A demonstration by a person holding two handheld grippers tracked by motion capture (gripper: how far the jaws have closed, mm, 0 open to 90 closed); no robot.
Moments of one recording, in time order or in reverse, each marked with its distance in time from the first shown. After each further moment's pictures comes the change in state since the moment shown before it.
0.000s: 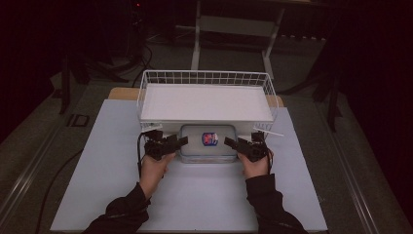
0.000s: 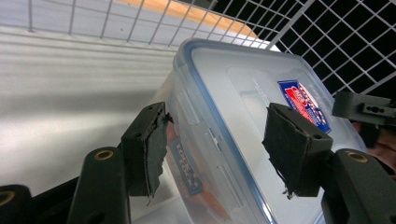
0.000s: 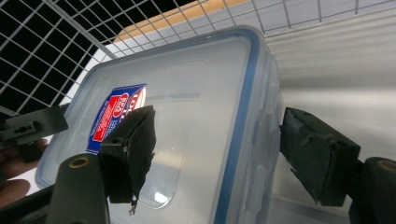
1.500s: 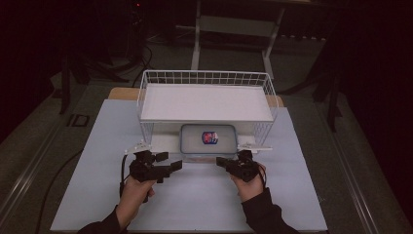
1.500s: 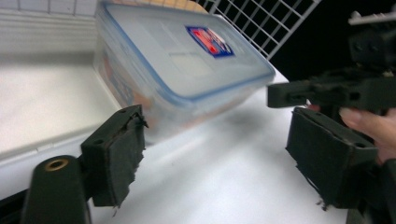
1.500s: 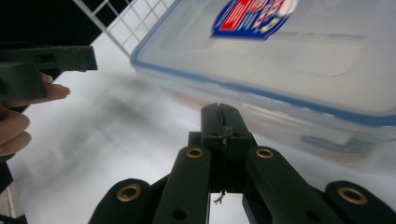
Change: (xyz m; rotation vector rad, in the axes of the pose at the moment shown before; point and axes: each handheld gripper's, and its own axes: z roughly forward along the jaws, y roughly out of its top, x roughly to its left) left arm -0.026 -0.037 -0.077 0.062 -0.150 0.143; right arm 0.060 -0.044 -0.024 0.137 0.101 -0.227
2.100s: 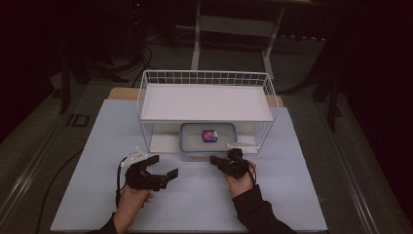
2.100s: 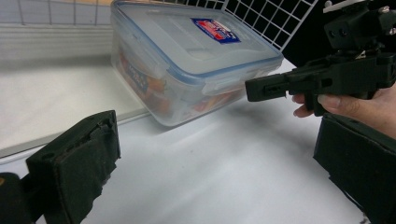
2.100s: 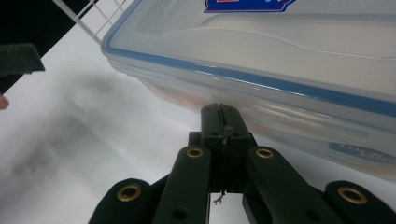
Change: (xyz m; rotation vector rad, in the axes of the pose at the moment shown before) left arm 0.000 -0.015 -0.009 -0.056 0.069 0.066; right arm -0.002 0.000 0.034 0.021 -0.049 -0.003
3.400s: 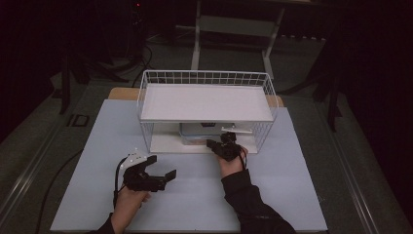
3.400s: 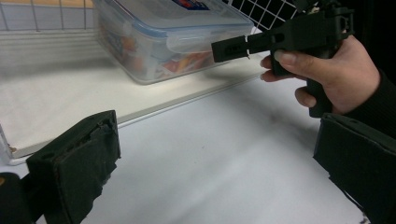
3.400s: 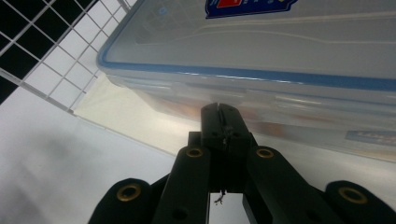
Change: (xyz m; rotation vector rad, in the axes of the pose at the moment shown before) left arm 0.000 -0.004 -0.003 -0.003 0.031 0.059; right arm -0.011 0.038 0.038 -0.057 -0.096 0.056
